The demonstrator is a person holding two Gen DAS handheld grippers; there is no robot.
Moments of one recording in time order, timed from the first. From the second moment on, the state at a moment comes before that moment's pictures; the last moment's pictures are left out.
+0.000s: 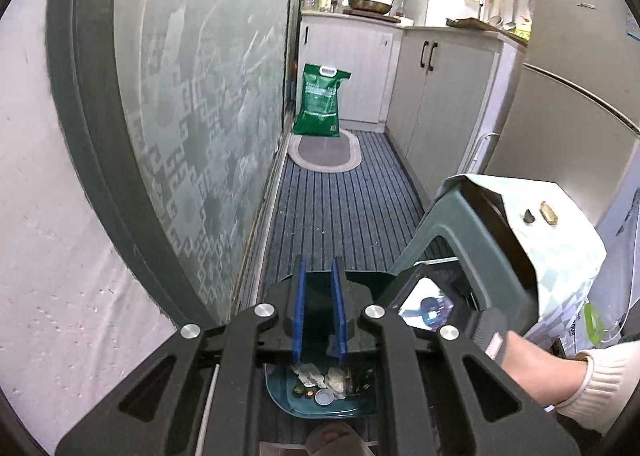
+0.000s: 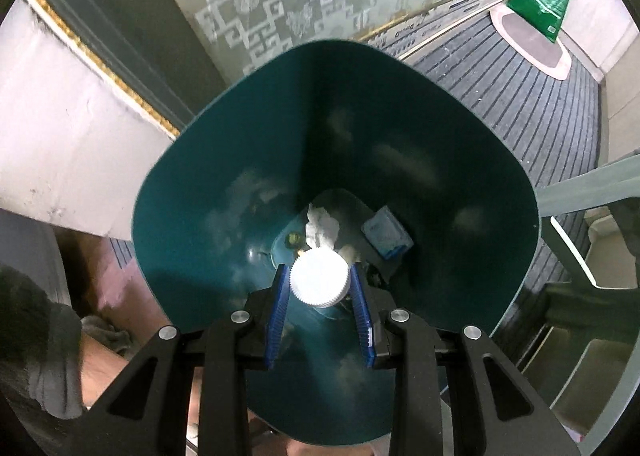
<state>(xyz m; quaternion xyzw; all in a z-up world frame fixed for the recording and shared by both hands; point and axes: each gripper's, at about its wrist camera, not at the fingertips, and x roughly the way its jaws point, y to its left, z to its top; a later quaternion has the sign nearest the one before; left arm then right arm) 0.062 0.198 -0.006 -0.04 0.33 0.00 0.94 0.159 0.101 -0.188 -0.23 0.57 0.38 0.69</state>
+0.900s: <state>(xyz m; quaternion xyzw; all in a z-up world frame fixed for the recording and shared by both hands) 0.035 0.164 0.071 -0.07 0.22 -0.04 0.97 0.151 0.081 -0.051 -0.16 0.45 0.43 0.77</state>
